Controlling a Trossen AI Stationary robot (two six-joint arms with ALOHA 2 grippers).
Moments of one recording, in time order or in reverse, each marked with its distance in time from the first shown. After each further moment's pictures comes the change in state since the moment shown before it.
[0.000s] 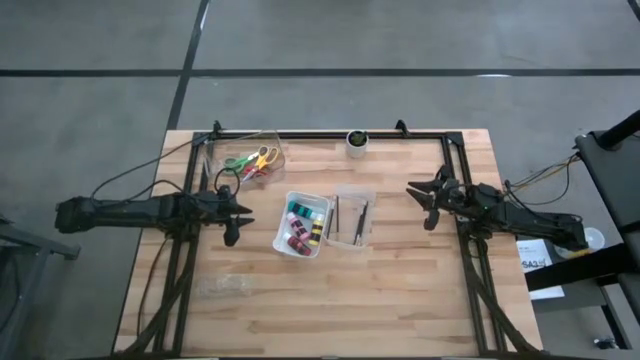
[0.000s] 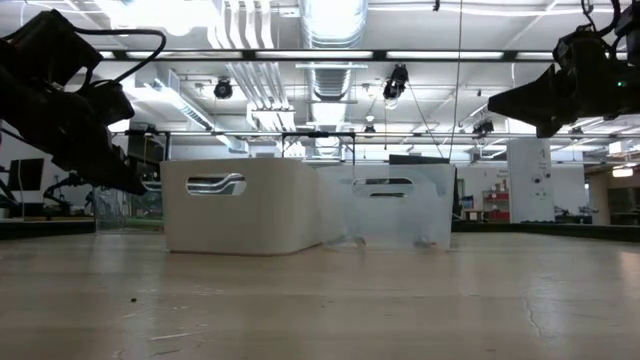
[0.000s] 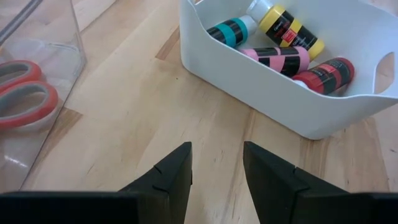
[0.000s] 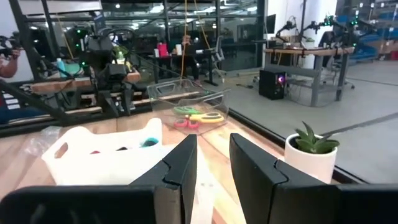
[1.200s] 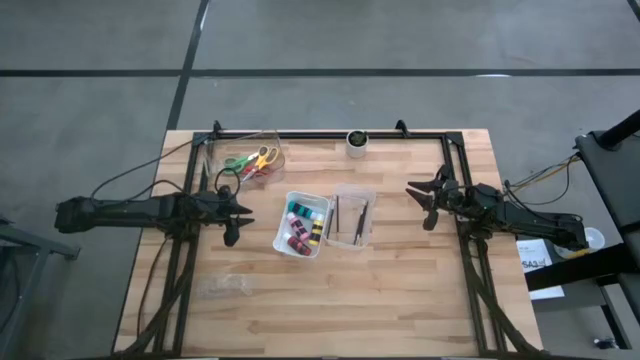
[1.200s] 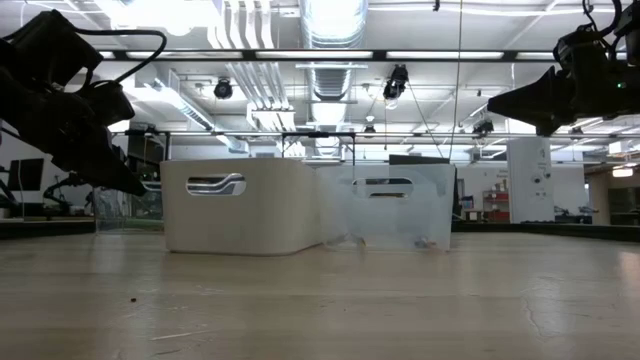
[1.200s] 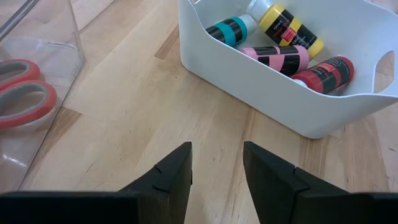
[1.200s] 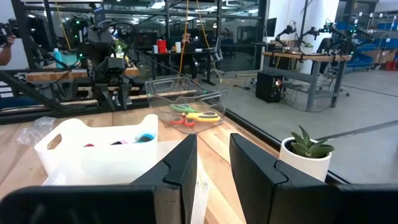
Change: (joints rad) left arm 0.000 0.001 0.000 0.002 0.003 0.001; right arm 0.000 0.008 0.000 0.002 0.000 -0.059
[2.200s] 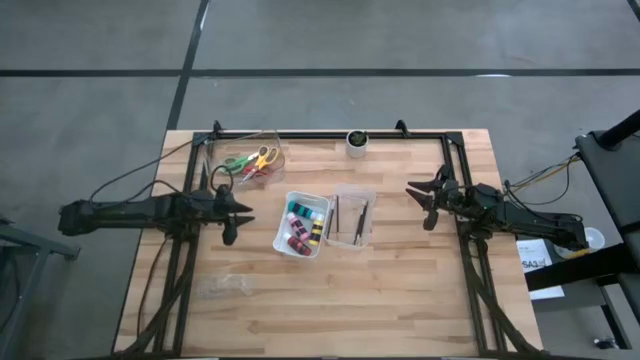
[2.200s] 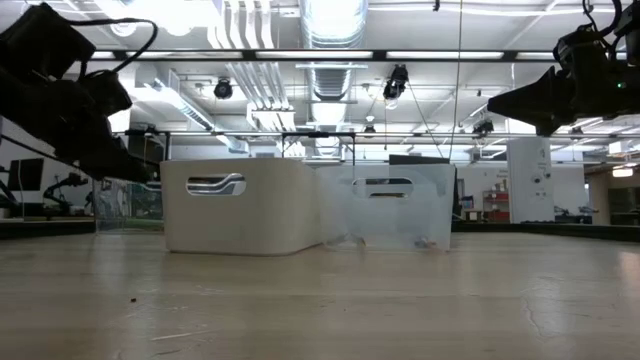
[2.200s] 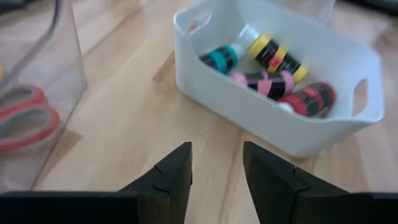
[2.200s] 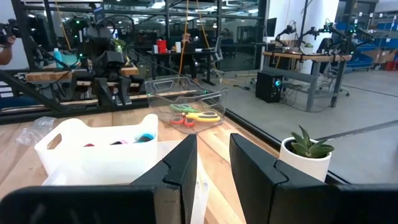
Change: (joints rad) left arm 0.000 -0.086 0.000 -0.006 0.000 0.000; right arm 0.000 0.000 0.000 0.000 0.000 0.000
